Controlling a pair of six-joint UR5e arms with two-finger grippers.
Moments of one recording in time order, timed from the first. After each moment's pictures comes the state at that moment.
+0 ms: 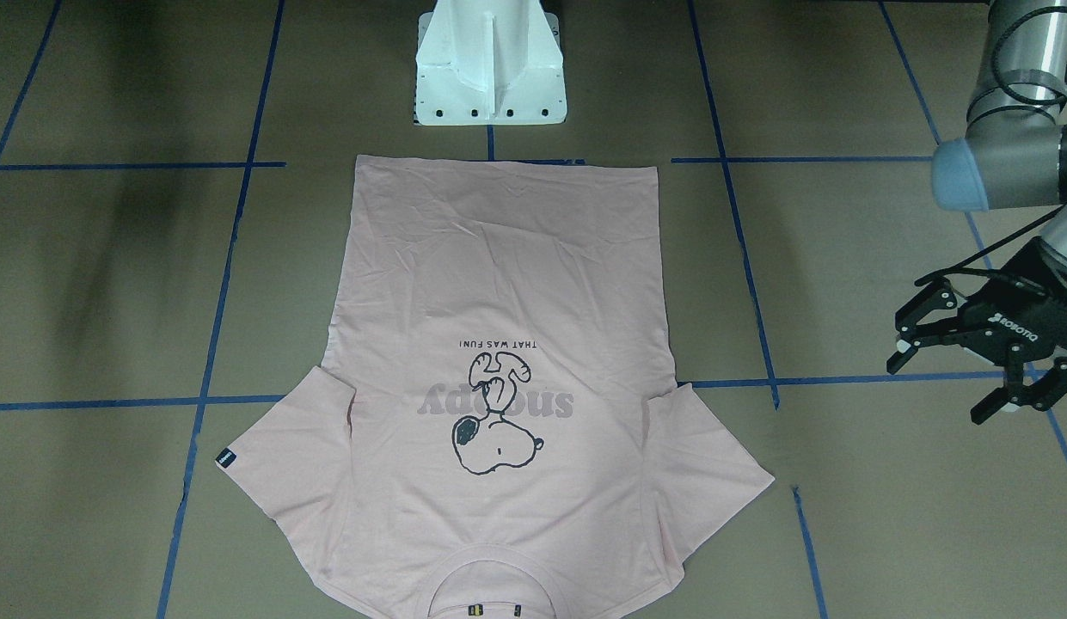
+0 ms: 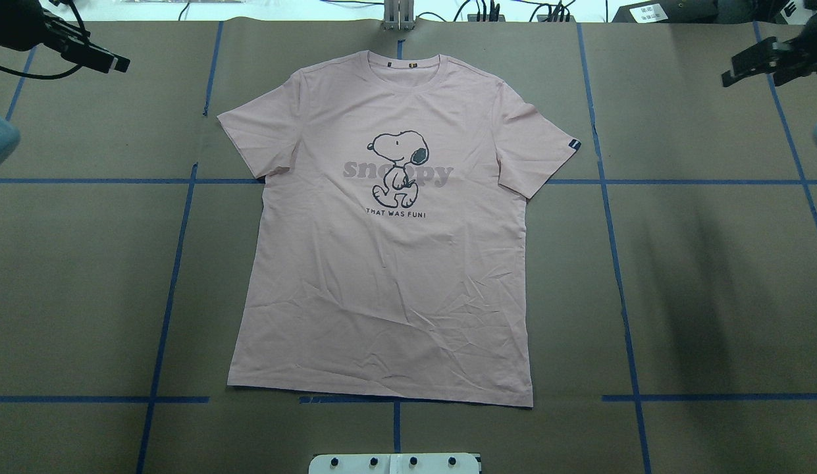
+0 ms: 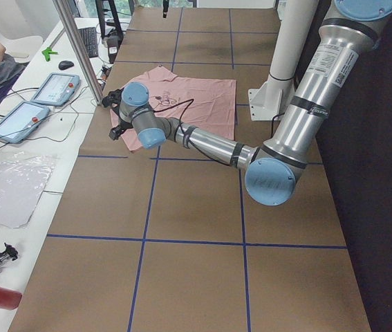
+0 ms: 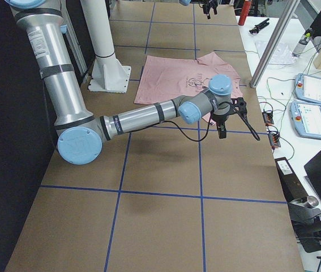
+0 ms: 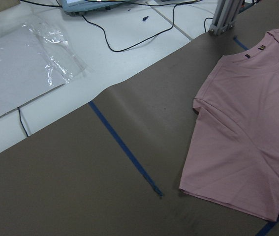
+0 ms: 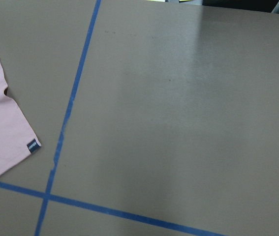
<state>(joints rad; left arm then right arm) -1.19 -1.97 -1.47 -2.32 -2.24 -0.33 1.25 -1.26 1.57 -1.21 2.25 0.63</state>
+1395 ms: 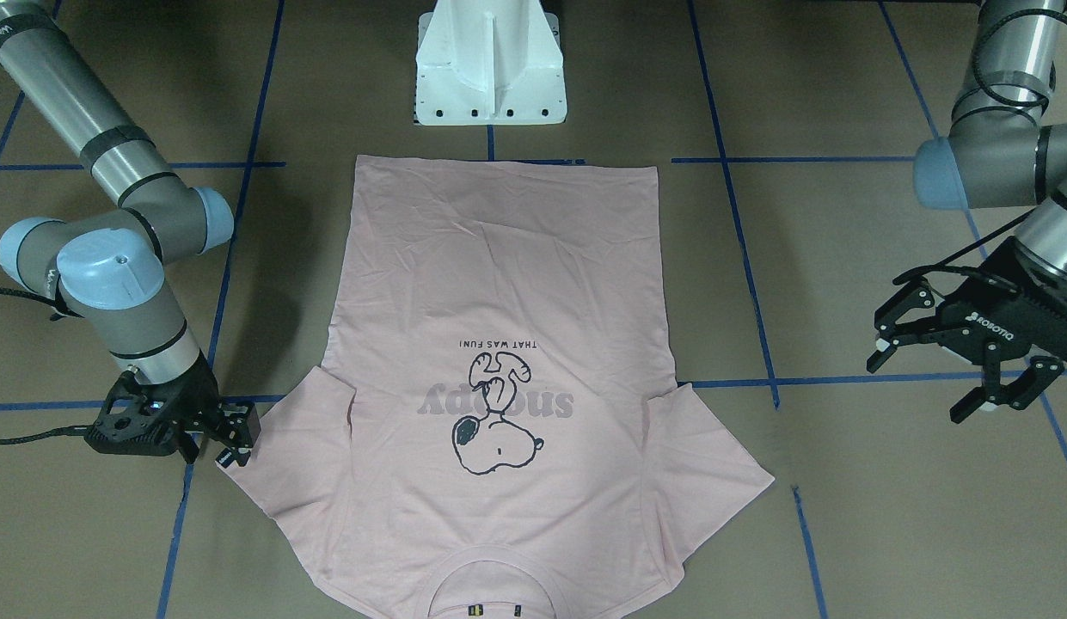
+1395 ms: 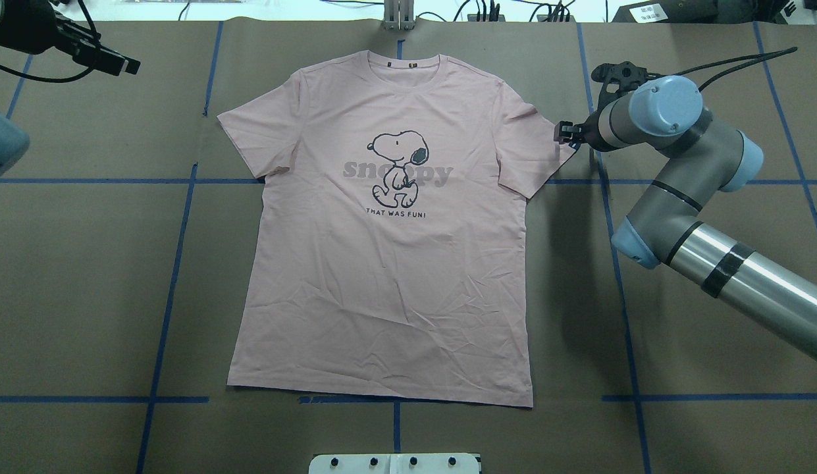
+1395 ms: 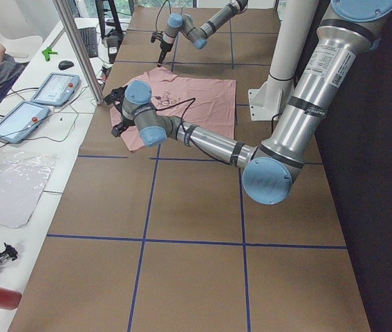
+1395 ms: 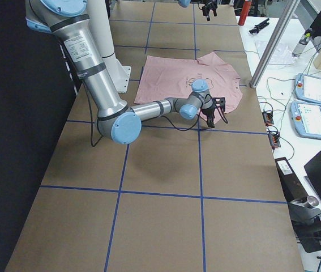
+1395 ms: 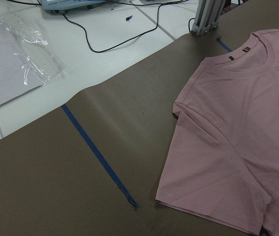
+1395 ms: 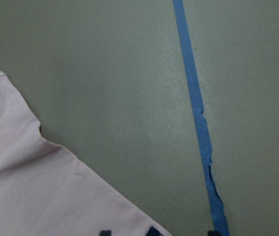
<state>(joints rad) -1.18 -1.97 -1.48 -2.33 -2.23 -0.34 0.84 -1.08 1.26 -0.90 1.76 1.11</state>
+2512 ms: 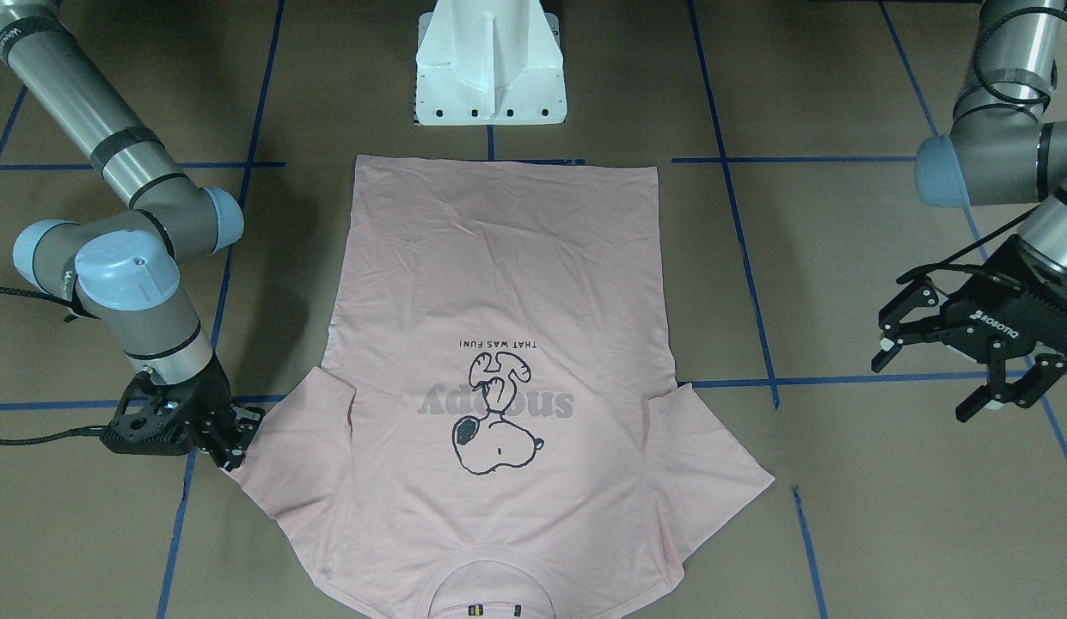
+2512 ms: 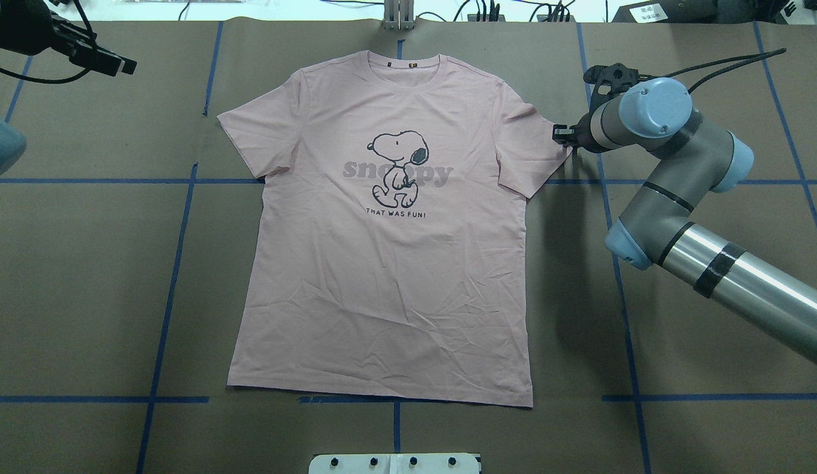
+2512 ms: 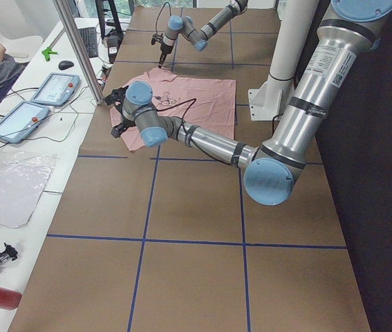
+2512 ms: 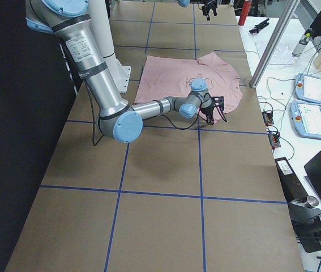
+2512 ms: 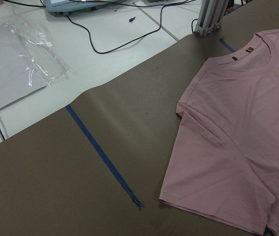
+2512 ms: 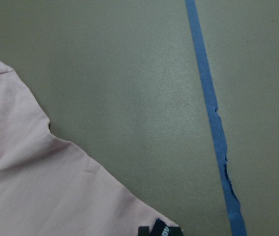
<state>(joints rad) -1.18 -1.96 -1.49 -2.33 -2.22 -0.34 0.83 -1.06 1.24 -0.91 1.76 1.11</state>
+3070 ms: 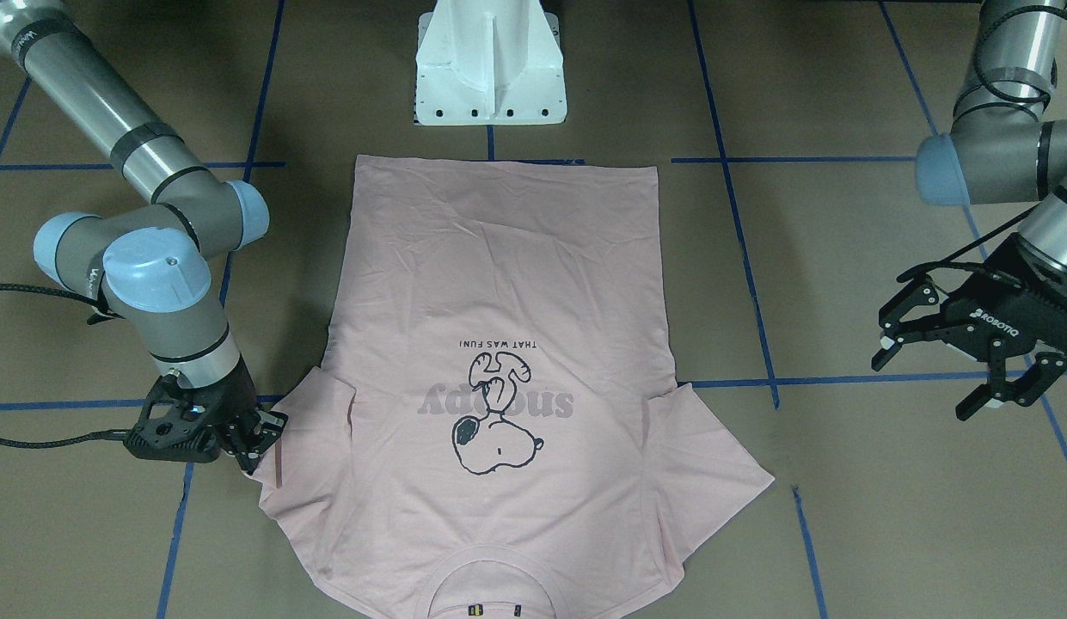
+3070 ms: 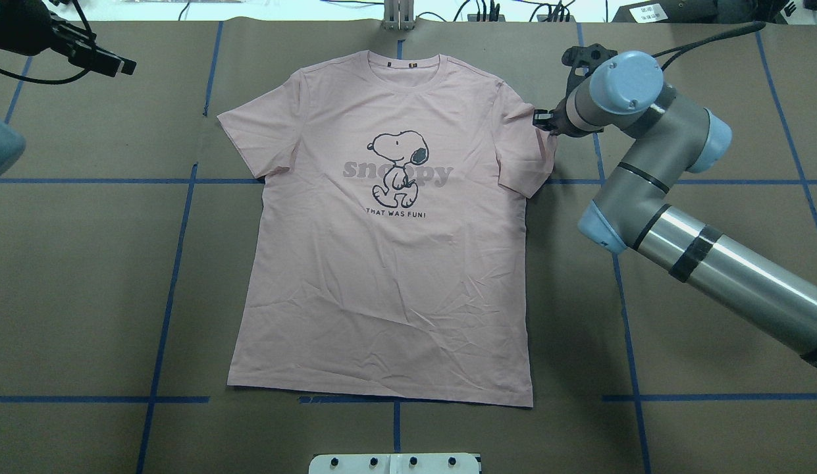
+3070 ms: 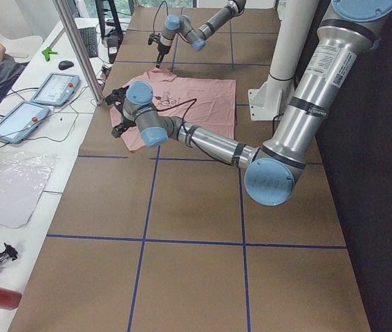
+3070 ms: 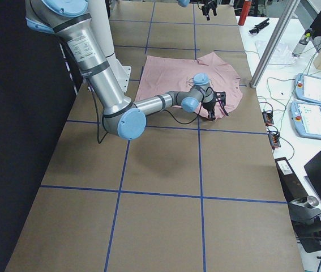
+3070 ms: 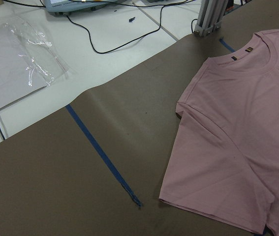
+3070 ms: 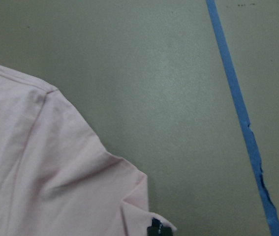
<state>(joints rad) -1.18 -1.96 -1.50 -2.33 -2.22 -0.34 0.83 -0.97 1.29 -1.10 1.76 1.12</state>
